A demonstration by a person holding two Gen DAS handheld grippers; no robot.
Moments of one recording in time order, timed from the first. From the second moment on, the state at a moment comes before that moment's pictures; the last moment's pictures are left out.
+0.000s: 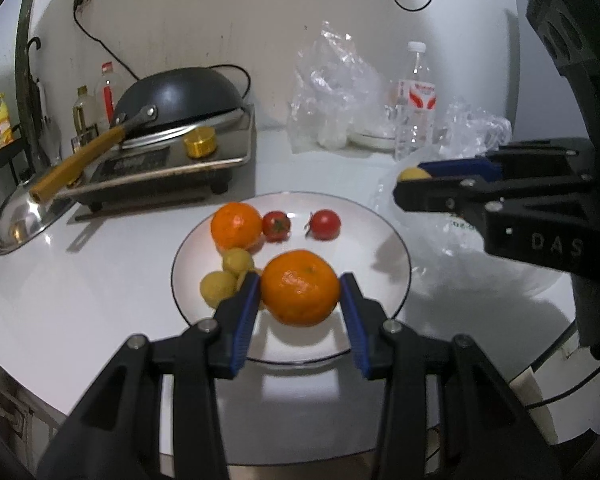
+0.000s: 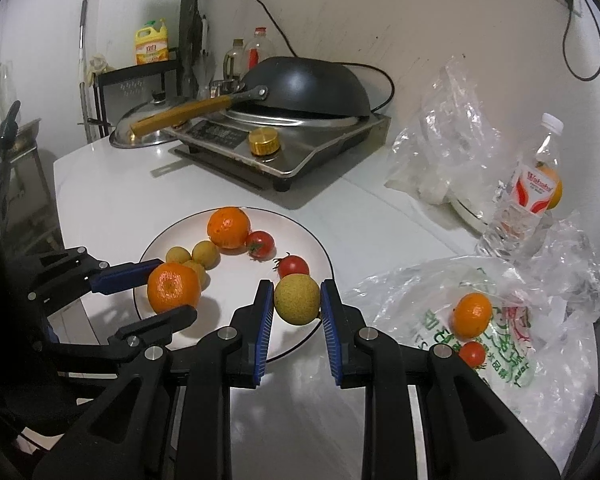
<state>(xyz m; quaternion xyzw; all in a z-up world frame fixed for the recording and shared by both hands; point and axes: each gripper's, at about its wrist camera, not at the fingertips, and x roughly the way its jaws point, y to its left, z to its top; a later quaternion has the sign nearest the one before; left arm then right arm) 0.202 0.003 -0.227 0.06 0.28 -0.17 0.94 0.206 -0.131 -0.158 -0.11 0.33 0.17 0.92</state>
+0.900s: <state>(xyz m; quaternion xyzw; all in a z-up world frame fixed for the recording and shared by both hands) 0.199 0.018 -0.232 0.04 0.30 -0.18 0.94 0.208 -0.107 -0.179 -0.12 0.35 0.19 0.91</state>
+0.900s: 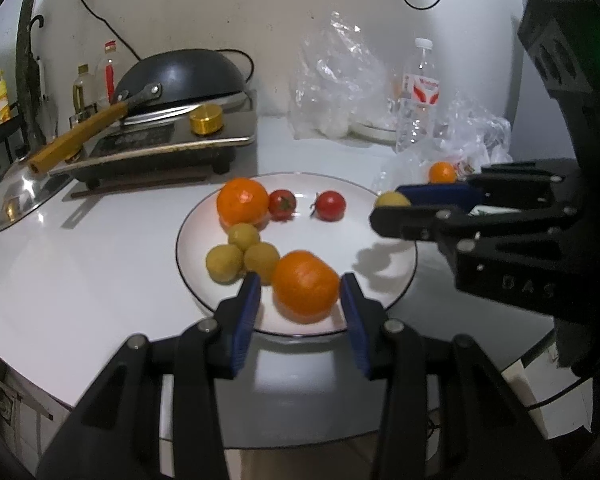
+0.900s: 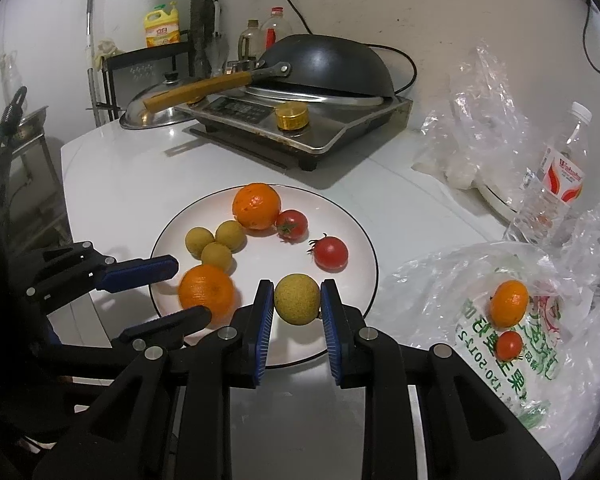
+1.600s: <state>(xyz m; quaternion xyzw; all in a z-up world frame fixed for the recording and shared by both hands) 0.194 0.039 -0.220 0.02 0.27 -0.16 0.95 0.207 -0.087 -0.201 -0.11 0.38 0.22 0.89</state>
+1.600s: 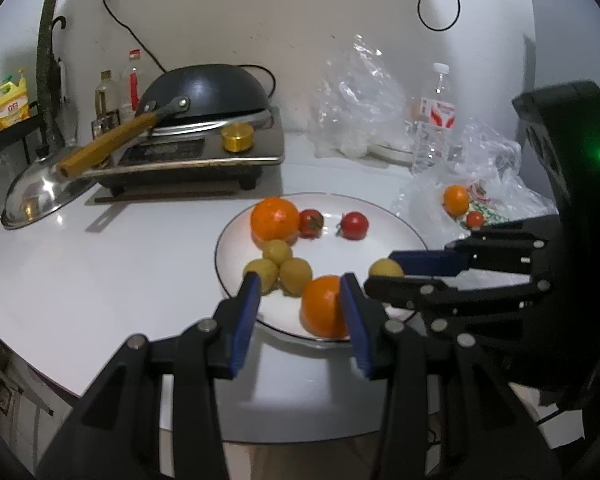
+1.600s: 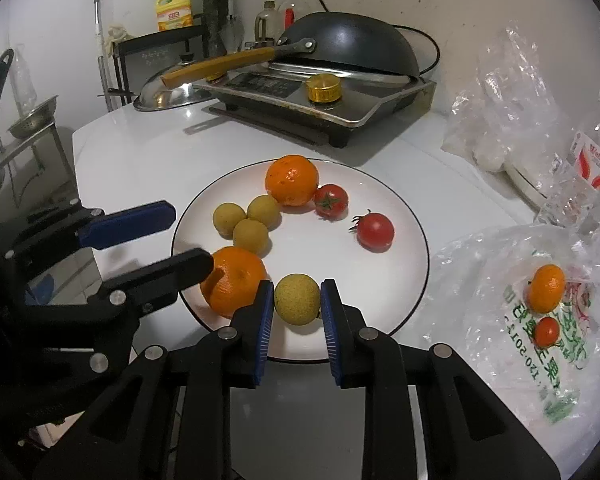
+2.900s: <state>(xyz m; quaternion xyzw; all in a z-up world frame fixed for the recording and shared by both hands) 0.180 -0.020 -0.183 0.05 0.24 -0.16 0.96 0.180 -0.172 -0.155 -0.07 0.32 0.18 0.93</state>
